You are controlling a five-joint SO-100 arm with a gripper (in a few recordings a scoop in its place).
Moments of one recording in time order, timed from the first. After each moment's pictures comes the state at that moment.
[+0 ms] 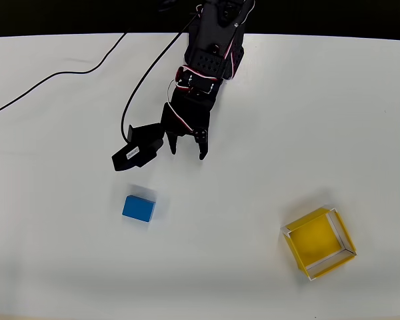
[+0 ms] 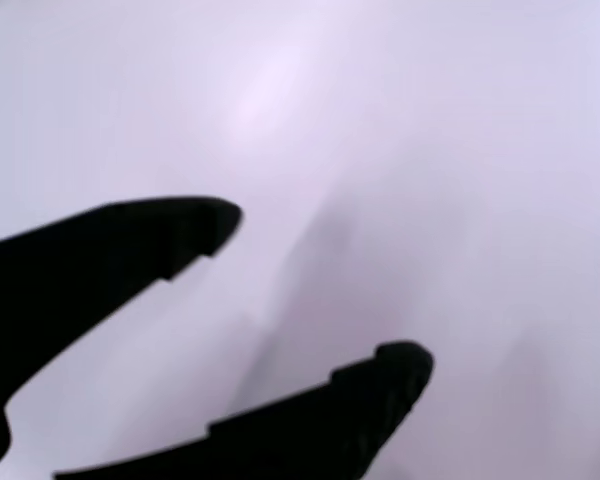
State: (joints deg) arm 28.2 146.3 167.1 26.6 -101.2
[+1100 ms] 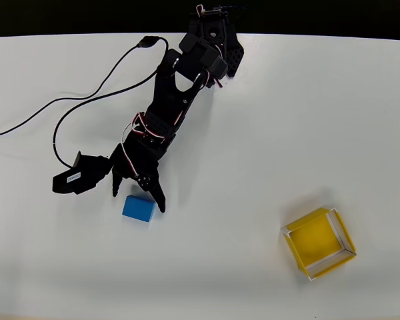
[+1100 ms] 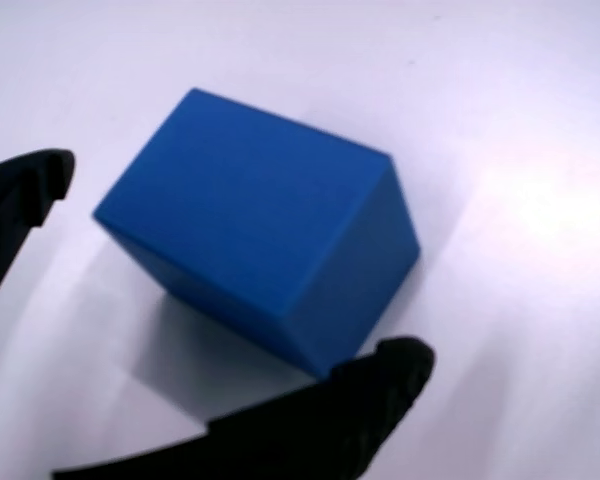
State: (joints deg) arm 39.5 78.8 130.3 -18.5 -99.4
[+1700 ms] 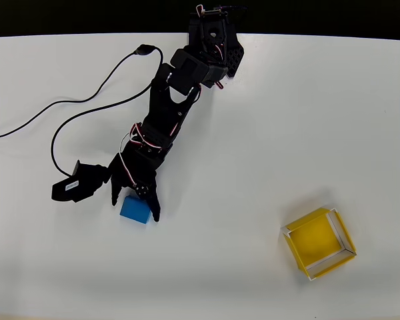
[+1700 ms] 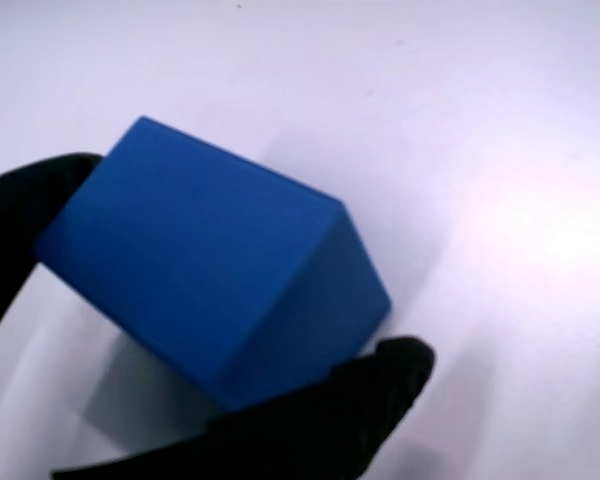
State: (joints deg) arm 38.2 70.0 122.9 -20.0 -97.3
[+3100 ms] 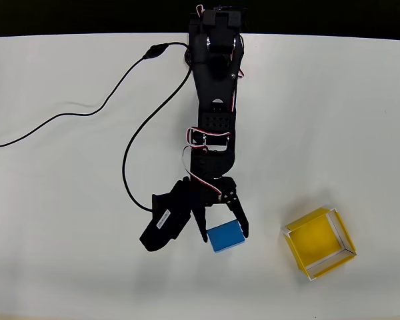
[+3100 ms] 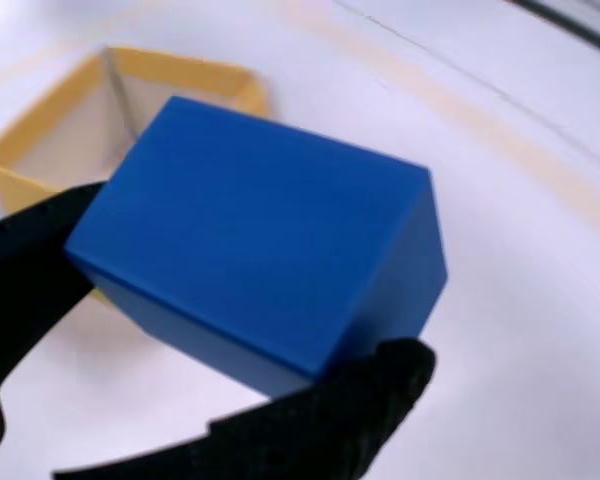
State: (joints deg) arm 2.5 105.7 135.8 -17.1 -96.2
